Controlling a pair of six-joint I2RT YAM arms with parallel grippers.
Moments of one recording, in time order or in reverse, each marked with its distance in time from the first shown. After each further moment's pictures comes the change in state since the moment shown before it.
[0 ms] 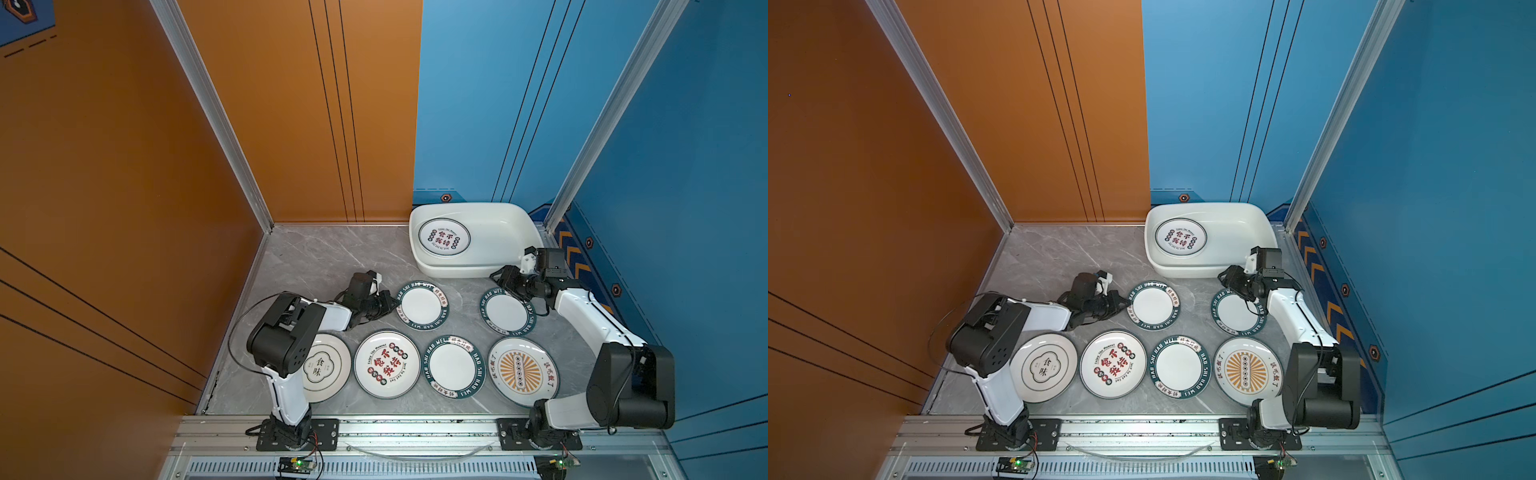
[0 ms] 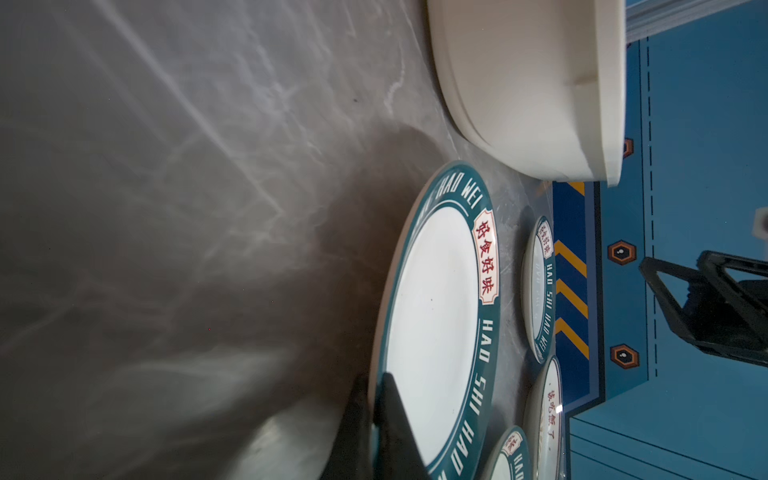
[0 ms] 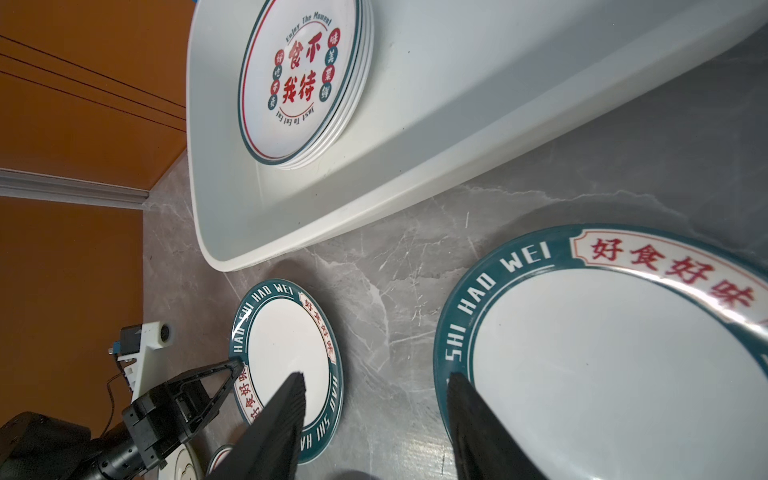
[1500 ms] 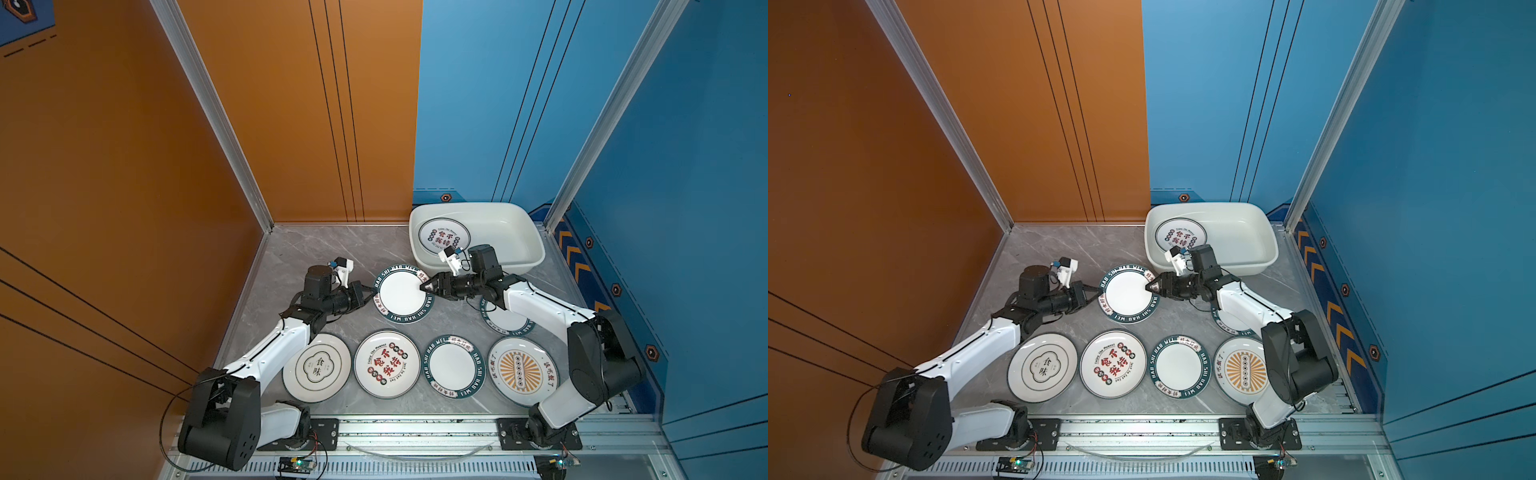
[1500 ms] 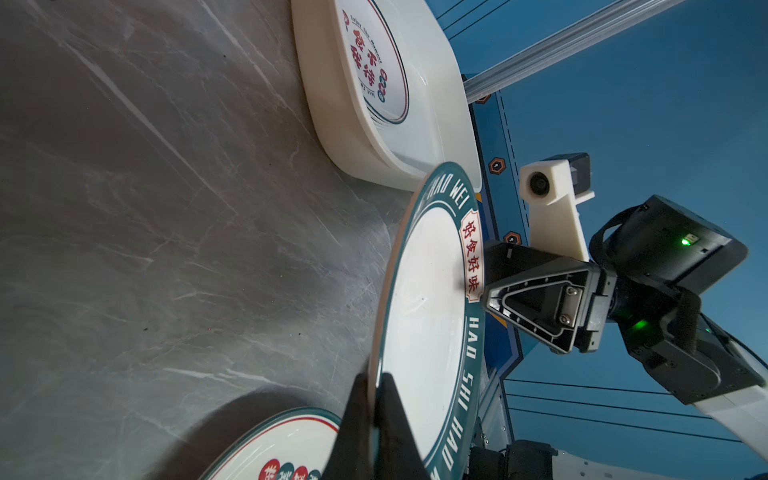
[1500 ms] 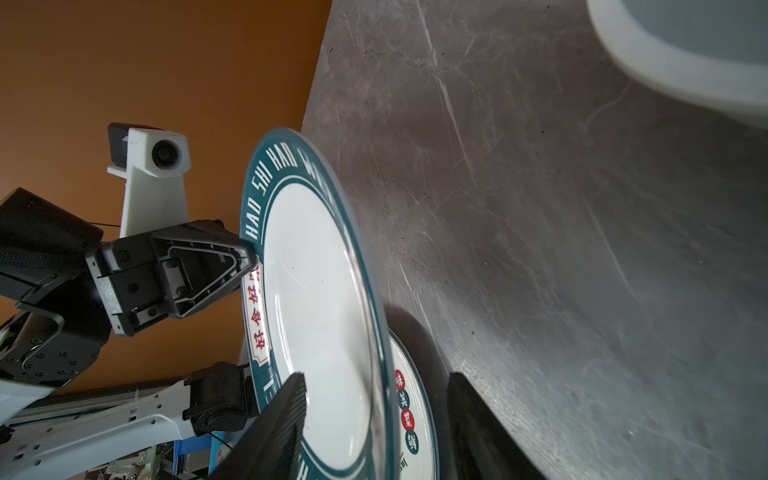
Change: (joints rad) left arm 0.117 -0.537 -0.054 -0.322 0.162 0.079; right arm 0.451 0.184 0.080 0.245 -0.300 0.048
